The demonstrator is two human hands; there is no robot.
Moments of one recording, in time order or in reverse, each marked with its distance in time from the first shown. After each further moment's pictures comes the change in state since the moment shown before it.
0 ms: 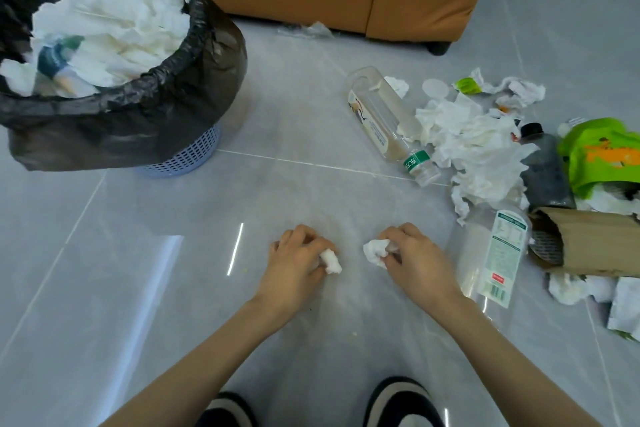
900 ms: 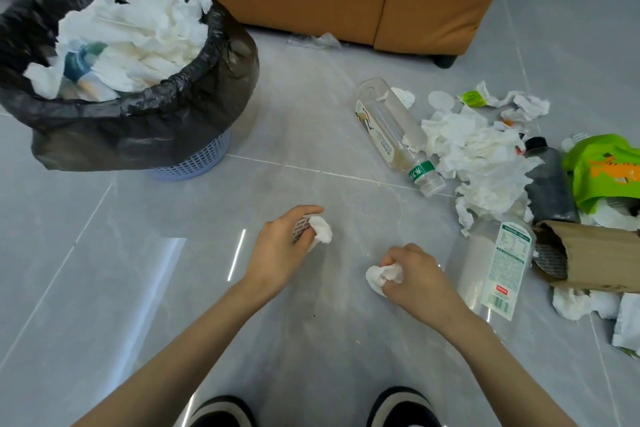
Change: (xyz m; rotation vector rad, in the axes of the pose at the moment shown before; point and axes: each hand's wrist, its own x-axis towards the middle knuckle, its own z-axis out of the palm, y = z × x) left_hand 0.015 0.007 -0.046 -0.416 0.153 -0.155; right_hand -0.011 -0.011 -0.008 0.091 -0.131 0.002
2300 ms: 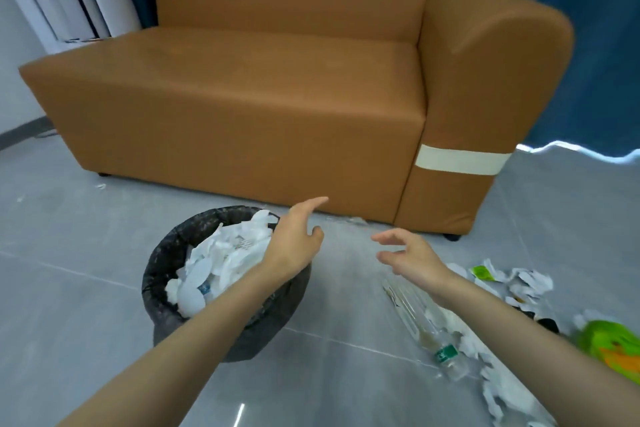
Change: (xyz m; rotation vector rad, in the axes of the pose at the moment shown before) left_hand 0.140 0.192 -0.190 0.239 0.134 0.223; right_hand 0.107 -0.194 -0.216 0.533 0.125 -0.096
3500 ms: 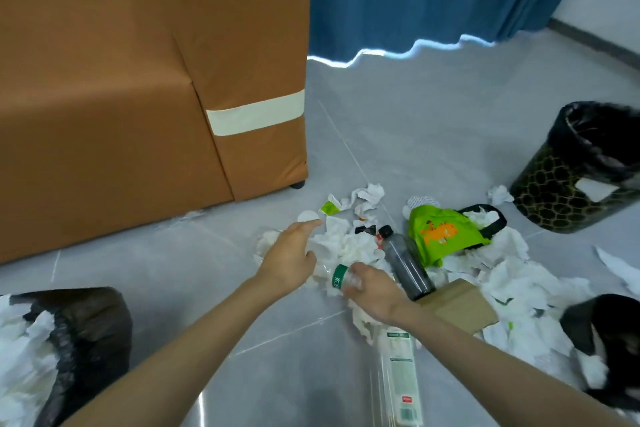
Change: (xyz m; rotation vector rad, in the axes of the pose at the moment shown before) left_hand 0.041 0.103 0.230 0.120 -0.674 0.250; right_hand -0.054 0.185 -0.097 -0.229 0.127 0.458
